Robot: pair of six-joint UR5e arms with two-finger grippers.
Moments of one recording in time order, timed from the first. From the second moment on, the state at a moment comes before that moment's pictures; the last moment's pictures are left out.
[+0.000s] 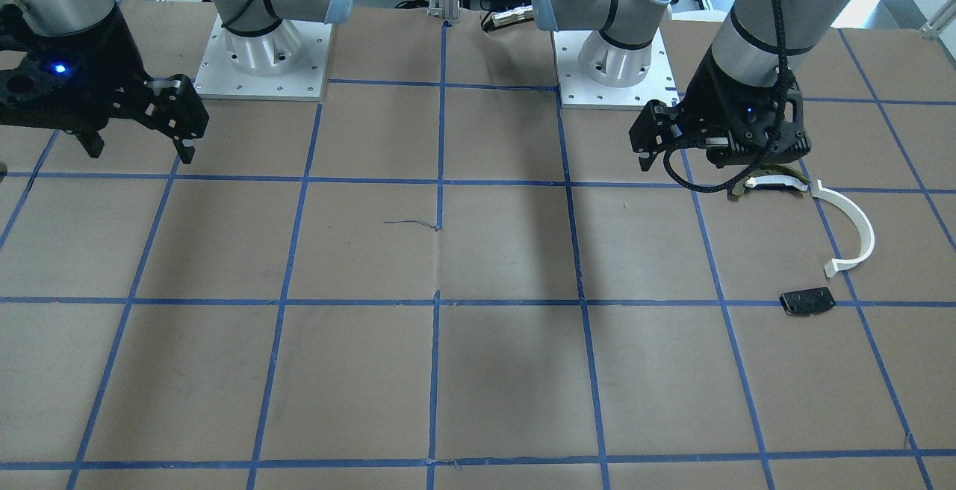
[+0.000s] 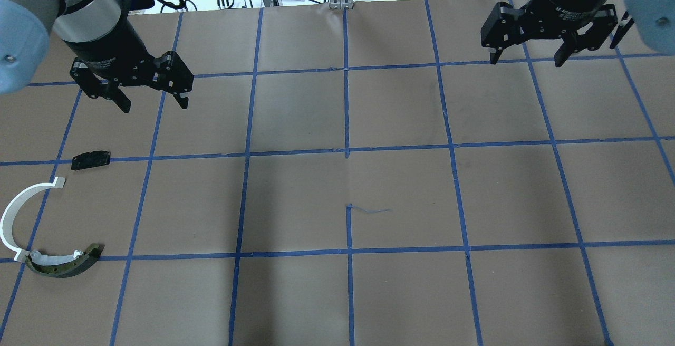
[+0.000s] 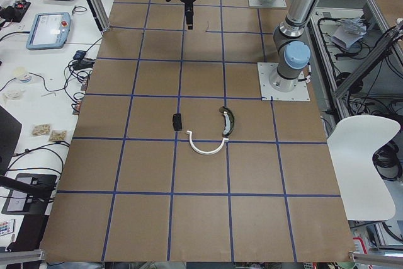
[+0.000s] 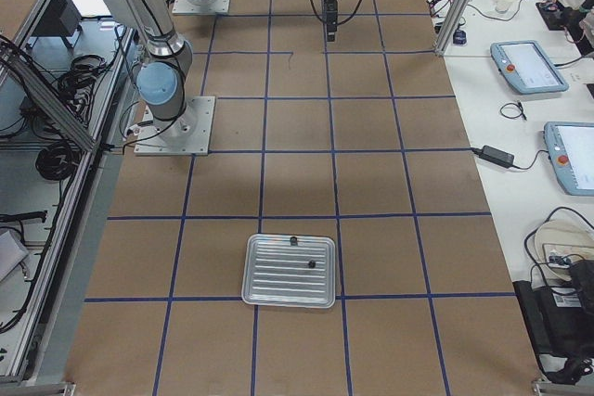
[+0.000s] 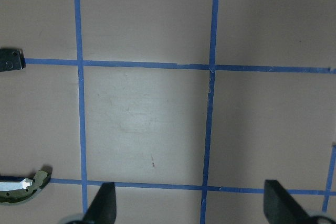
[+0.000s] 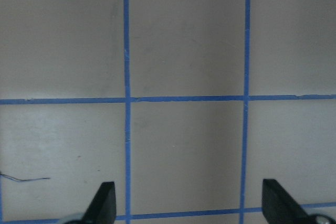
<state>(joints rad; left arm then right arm) -1.49 -1.59 -1.59 -1.58 1.61 0.04 1.45 -1.57 1.55 -1.64 -1.67 -0.15</state>
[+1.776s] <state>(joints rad) -1.49 -1.59 -1.59 -1.57 1.60 0.05 0.57 -1.05 1.62 -2.11 -1.58 -2.22</state>
